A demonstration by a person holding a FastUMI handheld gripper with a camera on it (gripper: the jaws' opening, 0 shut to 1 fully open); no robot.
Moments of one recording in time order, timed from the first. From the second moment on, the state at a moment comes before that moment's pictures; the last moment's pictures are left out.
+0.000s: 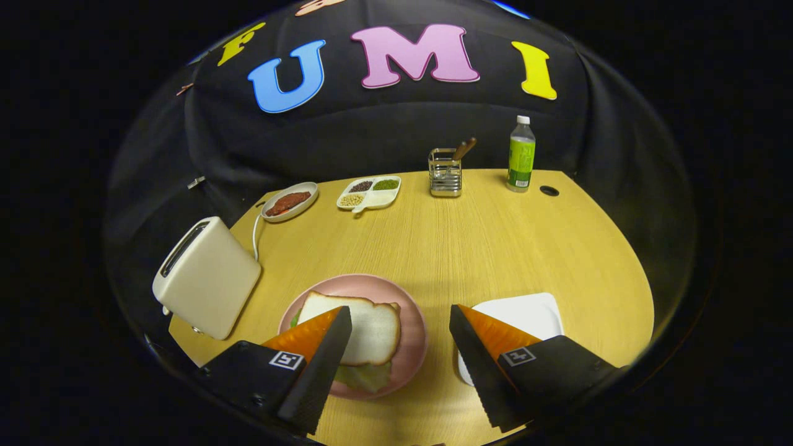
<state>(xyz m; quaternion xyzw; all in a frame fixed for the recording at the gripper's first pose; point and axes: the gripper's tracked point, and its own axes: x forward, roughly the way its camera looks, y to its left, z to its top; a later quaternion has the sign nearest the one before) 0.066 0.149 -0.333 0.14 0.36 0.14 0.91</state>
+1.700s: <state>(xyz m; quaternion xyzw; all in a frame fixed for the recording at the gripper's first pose) 0.002 0.073 -0.060 0.02 0.07 0.07 0.99</state>
